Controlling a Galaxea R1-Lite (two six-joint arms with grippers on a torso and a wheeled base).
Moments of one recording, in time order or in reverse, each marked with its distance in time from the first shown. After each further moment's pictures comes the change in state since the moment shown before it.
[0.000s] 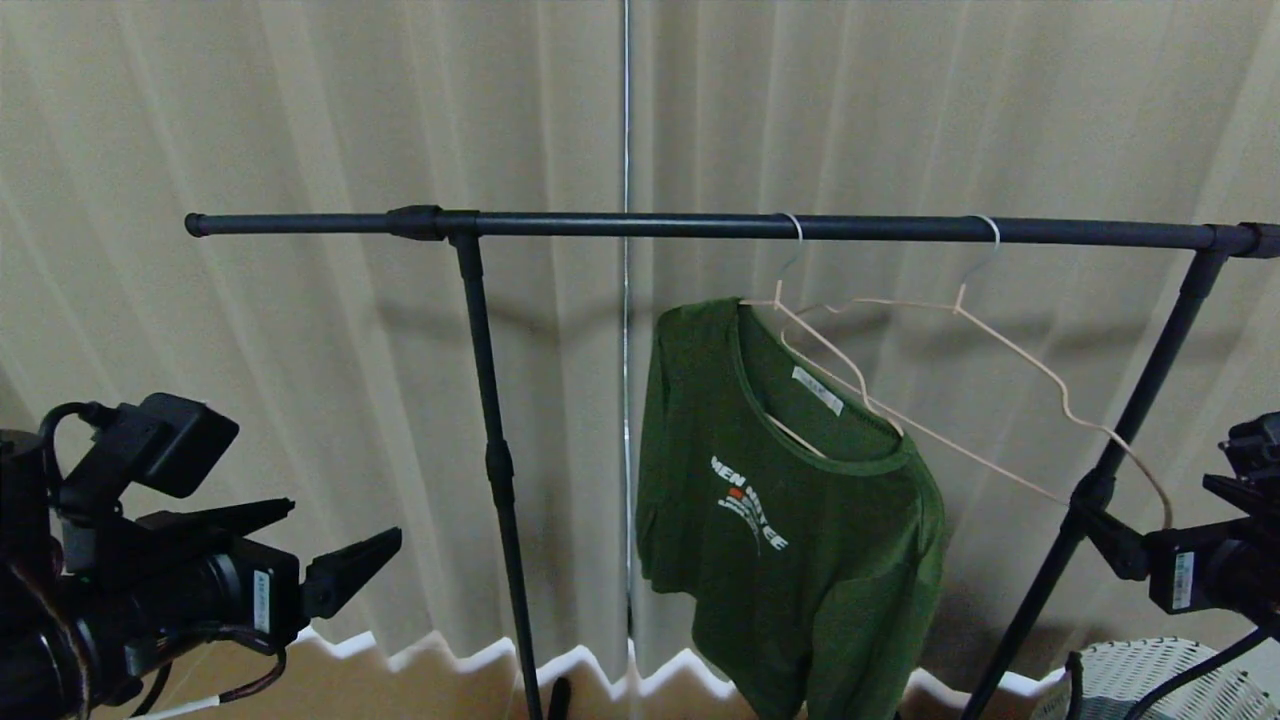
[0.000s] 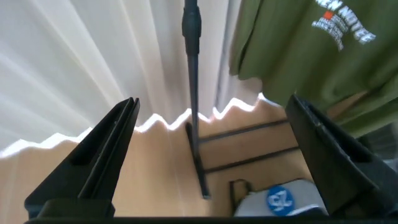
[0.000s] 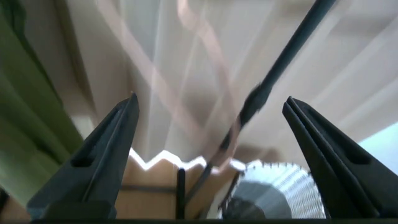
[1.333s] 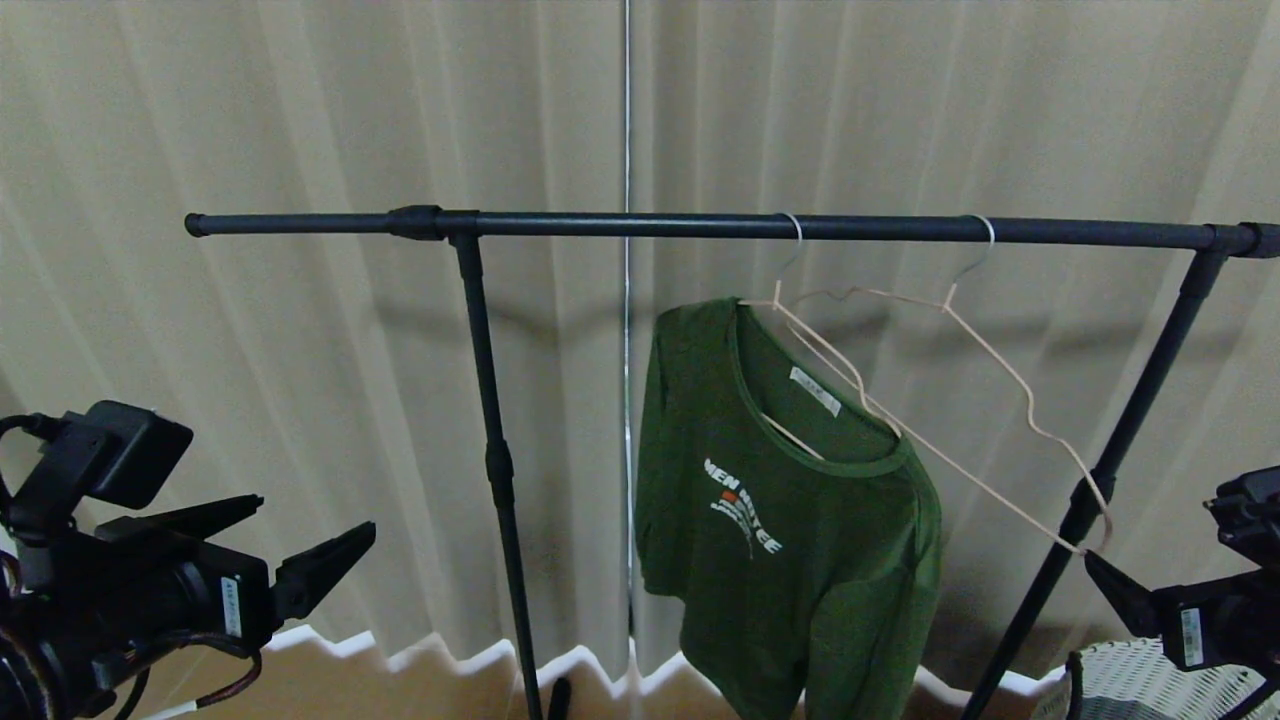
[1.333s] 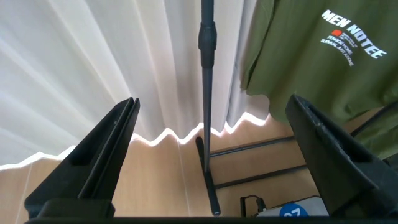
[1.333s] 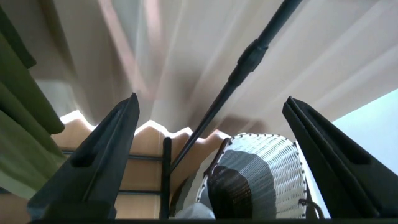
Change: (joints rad) left arm 0.049 -0.038 0.063 -0.085 0.003 0.018; right arm -0.051 0.003 0.095 -0.005 -0.006 -0.053
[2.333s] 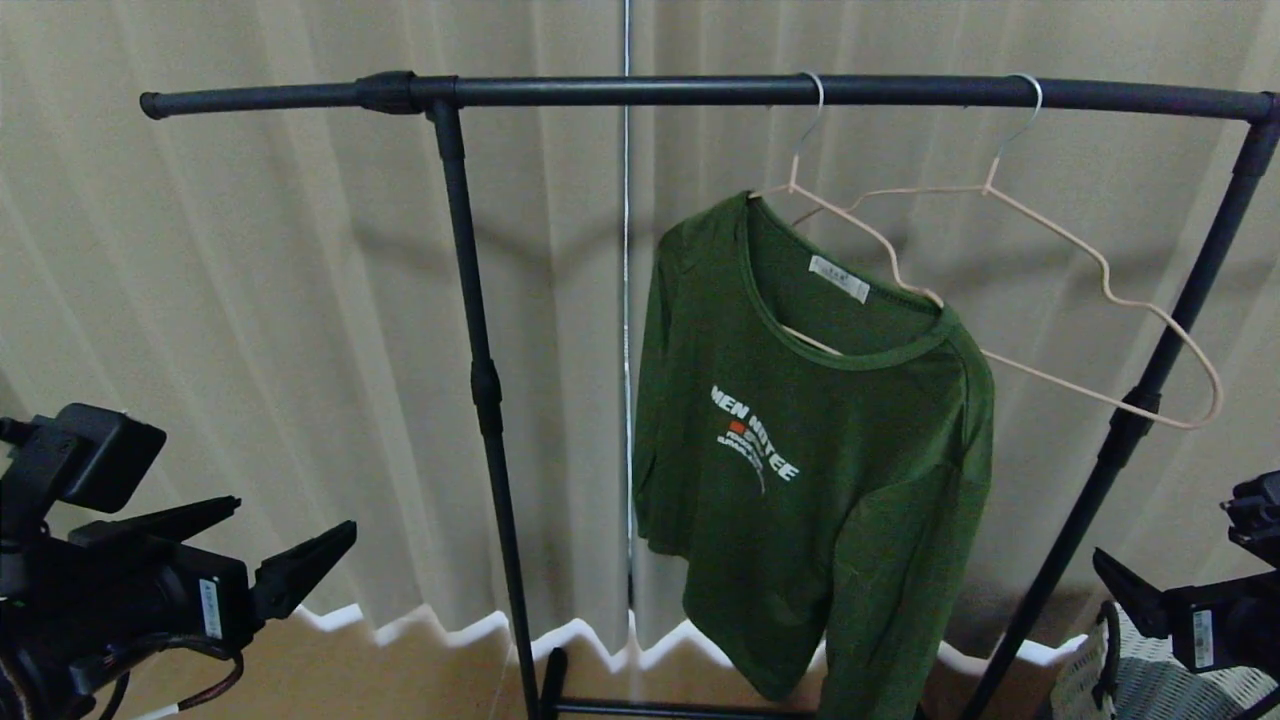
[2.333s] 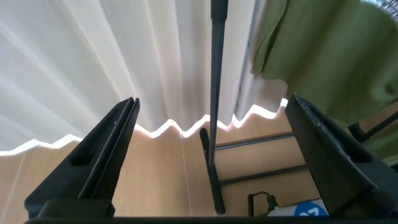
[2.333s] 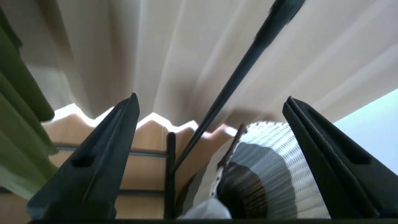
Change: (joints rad) left arm 0.037 -0.027 0.014 -0.001 0.000 0.008; right arm 0.002 -0.033 0.004 0.001 -0.001 0.000
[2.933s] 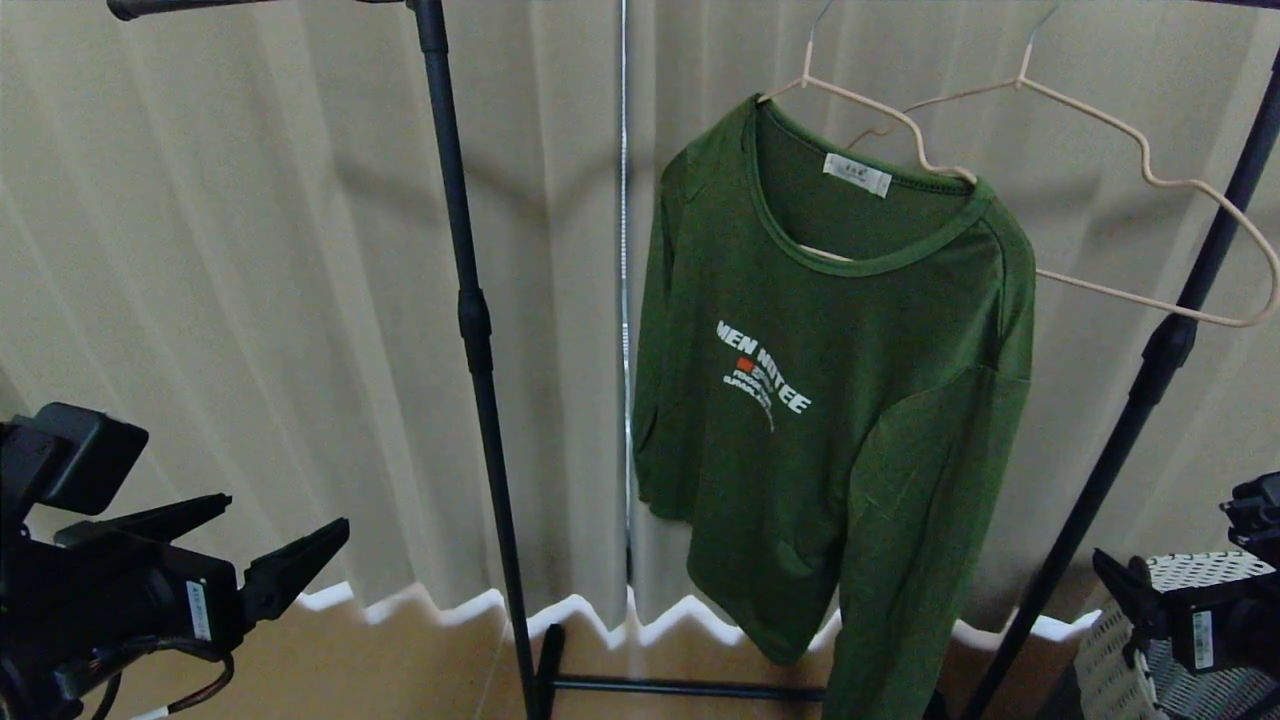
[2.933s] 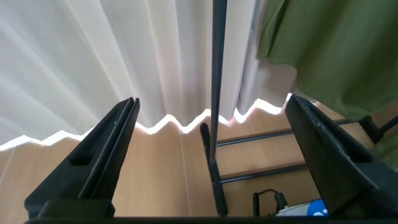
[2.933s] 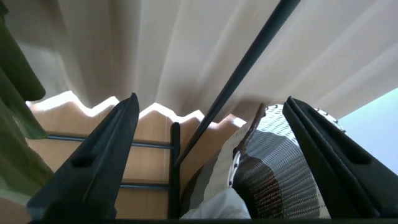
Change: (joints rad) left arm 0.005 -0.026 0.004 0.001 0.000 0.000; right arm 0.000 -0.001 0.003 0.000 0.001 0.000
